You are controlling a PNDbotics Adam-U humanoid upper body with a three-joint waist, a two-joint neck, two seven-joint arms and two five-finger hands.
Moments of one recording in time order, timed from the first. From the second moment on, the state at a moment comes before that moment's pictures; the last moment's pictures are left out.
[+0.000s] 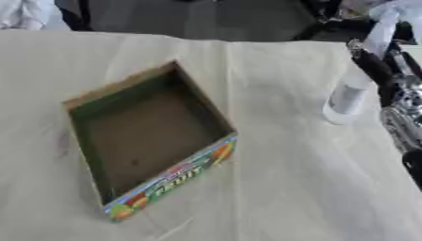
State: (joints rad) left arm -0.18 0.36 0.25 -1.94 0.24 -0.07 0.25; right arm -0.53 -0.65 0.07 -1.61 -0.40 0.41 -0.50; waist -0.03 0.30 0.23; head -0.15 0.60
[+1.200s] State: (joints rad) left arm -0.19 0.36 0.25 -1.94 0.23 -0.07 0.25; right arm -0.48 -0.62 0.08 -1.50 -0.28 0.37 -0.45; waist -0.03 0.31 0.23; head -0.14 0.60
